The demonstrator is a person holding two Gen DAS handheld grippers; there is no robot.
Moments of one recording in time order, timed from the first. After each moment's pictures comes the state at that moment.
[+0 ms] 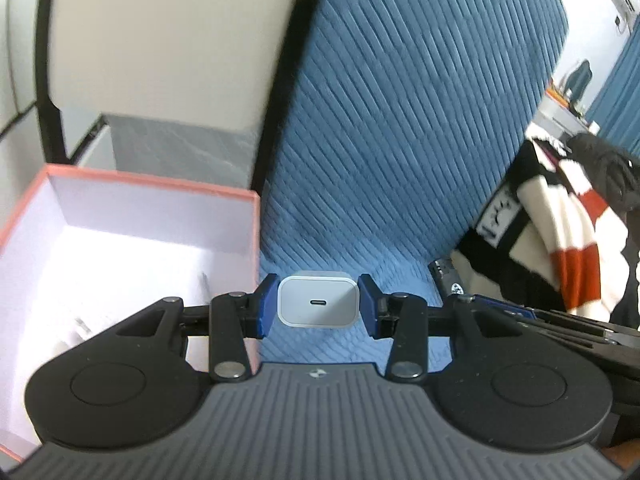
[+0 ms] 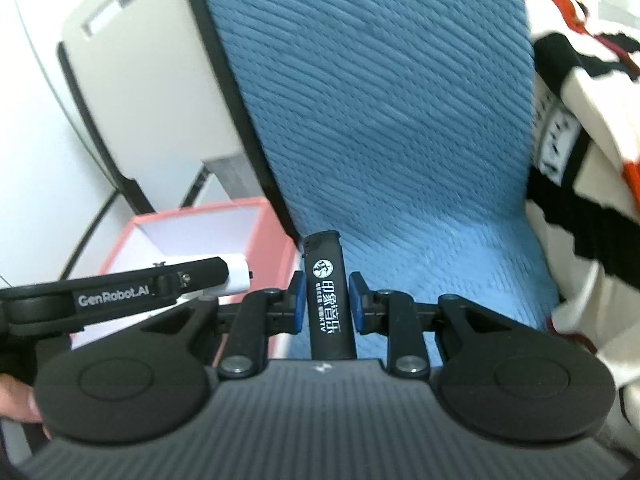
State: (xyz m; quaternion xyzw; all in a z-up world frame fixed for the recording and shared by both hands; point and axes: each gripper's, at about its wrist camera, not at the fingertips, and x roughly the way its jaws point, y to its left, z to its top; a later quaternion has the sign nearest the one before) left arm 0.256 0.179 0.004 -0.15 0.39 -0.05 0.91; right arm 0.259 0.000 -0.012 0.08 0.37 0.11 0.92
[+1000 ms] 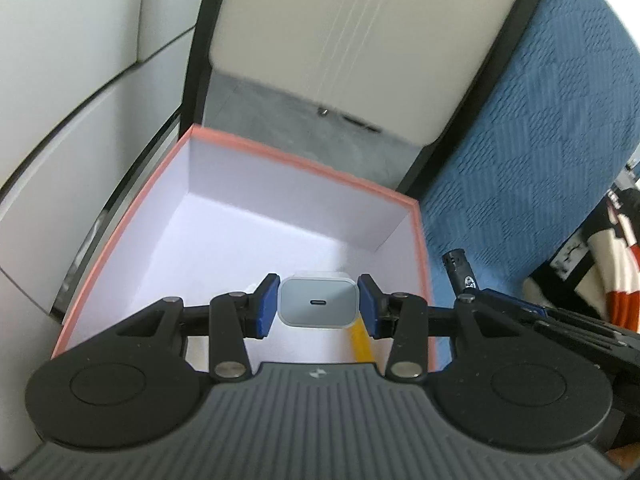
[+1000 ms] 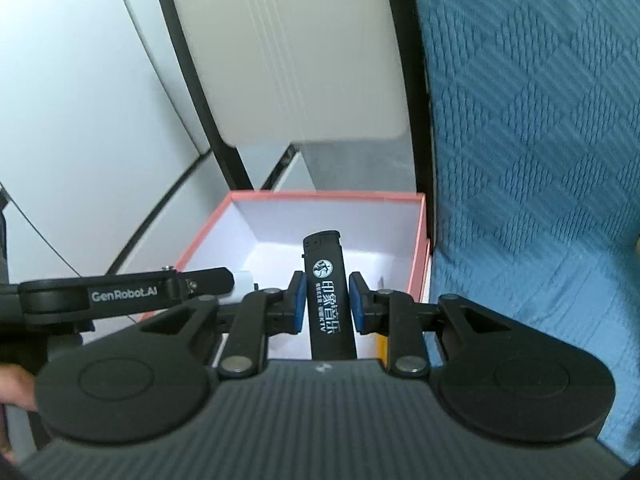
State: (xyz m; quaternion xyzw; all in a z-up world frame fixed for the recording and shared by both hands) left arm 0.212 0.333 -0.025 -0.20 0.41 0.04 0.89; right arm 0.267 0.134 -0.034 0.04 0.39 0.20 0.90
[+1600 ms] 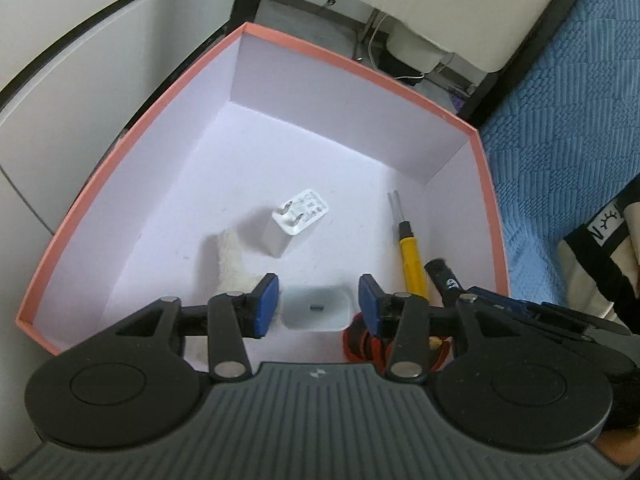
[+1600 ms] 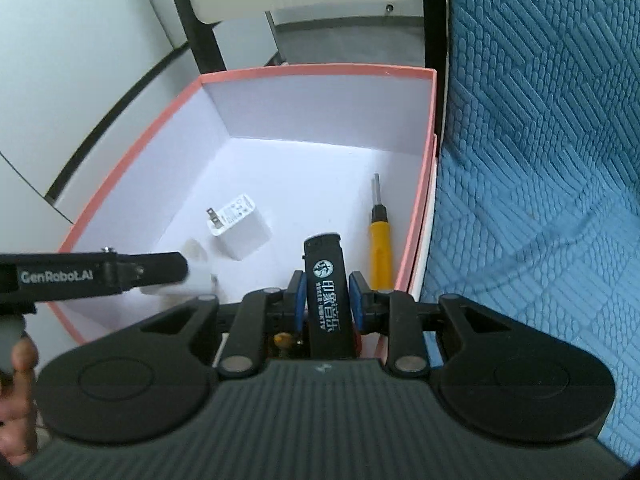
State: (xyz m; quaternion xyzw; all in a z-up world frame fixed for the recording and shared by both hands) left arm 0.184 0.347 -0.099 -0.23 0.48 0.06 0.85; right arm 0.267 0.153 -0.112 -0.01 0.47 0.19 0.86
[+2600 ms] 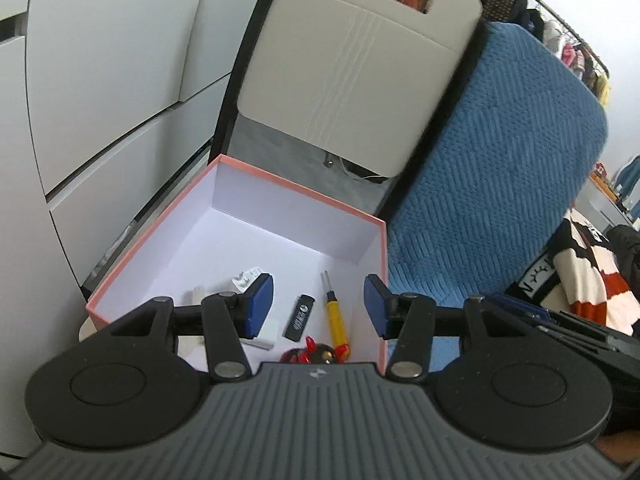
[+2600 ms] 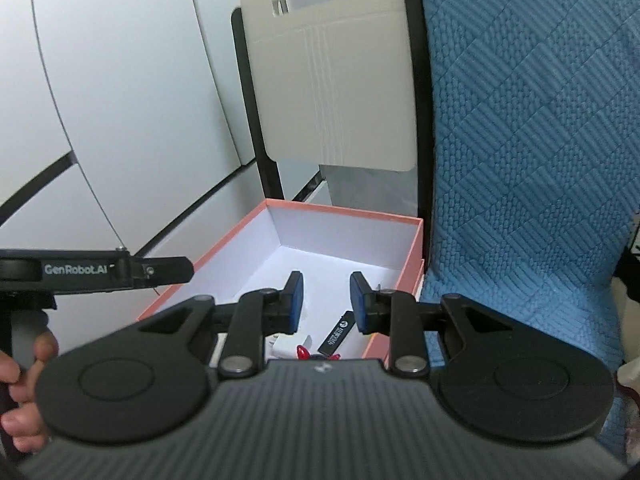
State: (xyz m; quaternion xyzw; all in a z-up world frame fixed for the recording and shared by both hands) left arm 0.084 0.279 0.040 -0.21 0.33 0.08 0.92; right arm 0.177 0.084 0.024 0.00 0.31 0.25 0.92
